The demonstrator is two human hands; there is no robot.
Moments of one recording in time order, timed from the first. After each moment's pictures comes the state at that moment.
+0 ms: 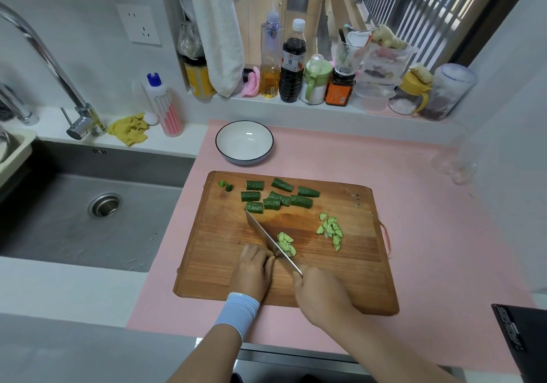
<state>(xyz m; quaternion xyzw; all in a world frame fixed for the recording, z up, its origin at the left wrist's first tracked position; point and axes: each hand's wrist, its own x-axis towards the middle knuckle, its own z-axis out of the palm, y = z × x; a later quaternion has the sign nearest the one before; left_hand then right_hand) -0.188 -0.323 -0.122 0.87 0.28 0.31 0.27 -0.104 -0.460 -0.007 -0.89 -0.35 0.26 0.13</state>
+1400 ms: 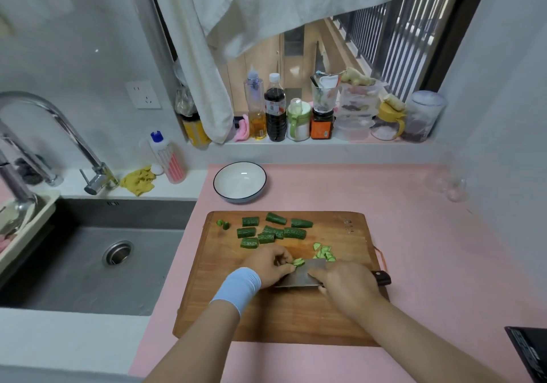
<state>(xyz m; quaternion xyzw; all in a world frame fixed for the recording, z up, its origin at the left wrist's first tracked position) -0.114 -0.293 -0.014 0.90 0.26 -0.02 0.36 -0.009 -0.484 0.015 -0.82 -0.57 0.05 -0.03</state>
